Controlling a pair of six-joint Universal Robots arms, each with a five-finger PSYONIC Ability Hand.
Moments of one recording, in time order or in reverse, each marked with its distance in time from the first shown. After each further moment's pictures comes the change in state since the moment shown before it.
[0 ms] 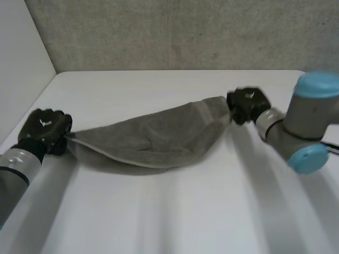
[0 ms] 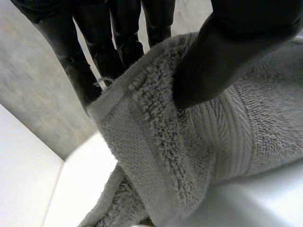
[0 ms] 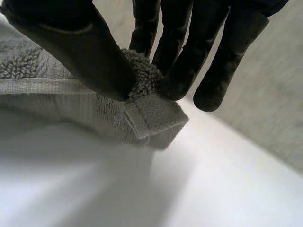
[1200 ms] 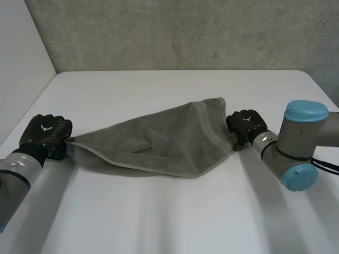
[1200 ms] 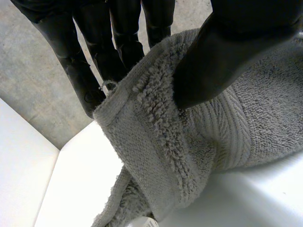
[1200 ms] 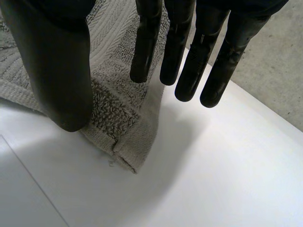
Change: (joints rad) left arm 0.013 -0.048 -0.016 0.009 -0.002 0.027; right arm -0.016 0.143 0.083 -0.098 0.013 -0.126; left_hand 0.000 0.000 0.000 0.000 0.000; right_hand -0.619 -0.586 -0.615 -0.624 -0.651
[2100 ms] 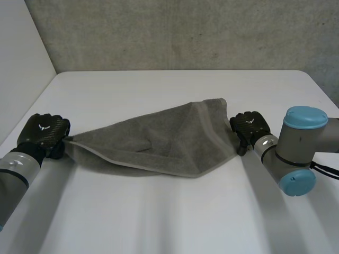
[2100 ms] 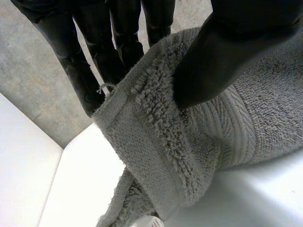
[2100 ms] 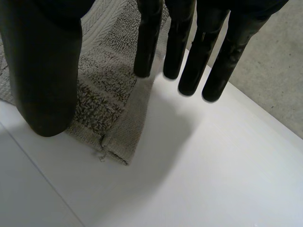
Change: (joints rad) left arm 0.011 0.000 0.003 0.002 0.001 0.000; right arm 0.000 -0.002 0.059 -0.076 0.056 -0.025; left_hand 0.000 0.000 0.000 0.000 0.000; right_hand -0.024 -0.032 -0.030 -0.036 -0.103
